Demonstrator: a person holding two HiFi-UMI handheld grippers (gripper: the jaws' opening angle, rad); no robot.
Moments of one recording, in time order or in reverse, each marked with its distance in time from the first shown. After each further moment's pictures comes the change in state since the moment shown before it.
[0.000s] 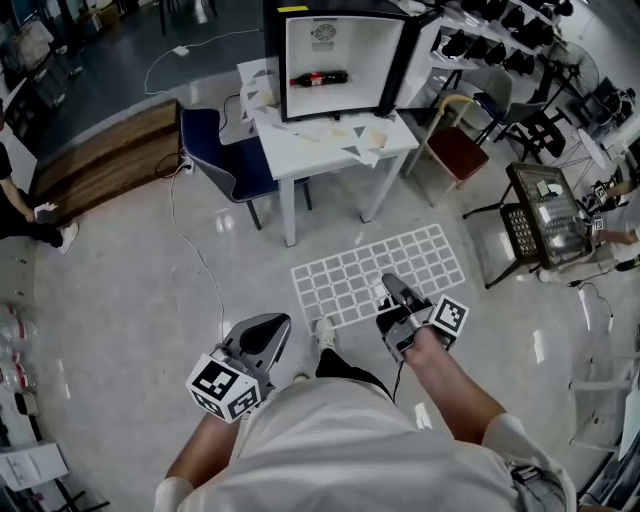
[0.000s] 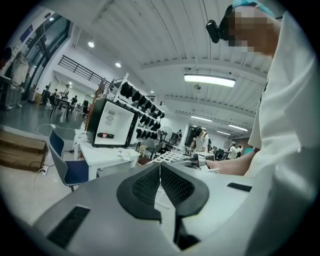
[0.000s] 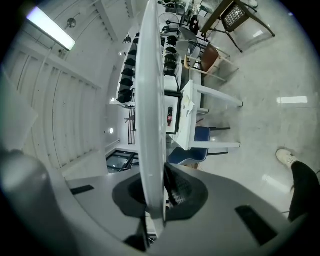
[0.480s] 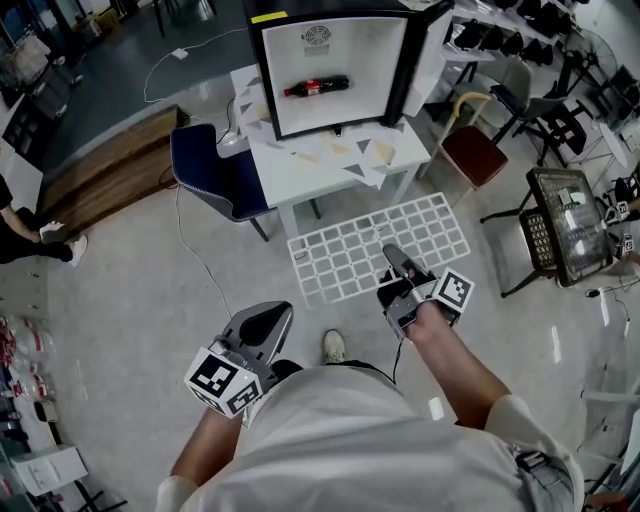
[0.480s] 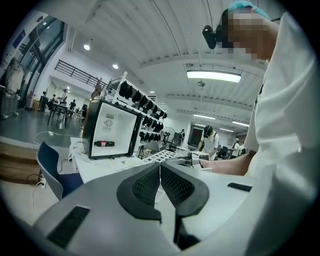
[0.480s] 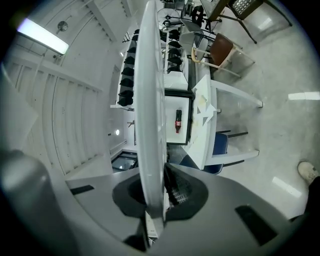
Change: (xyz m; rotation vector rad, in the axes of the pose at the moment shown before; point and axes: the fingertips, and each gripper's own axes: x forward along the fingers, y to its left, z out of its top) left arm 0.115 0.070 0.073 0.050 0.000 0.032; right arm 0.131 0.027 0.120 0.009 0.014 0.086
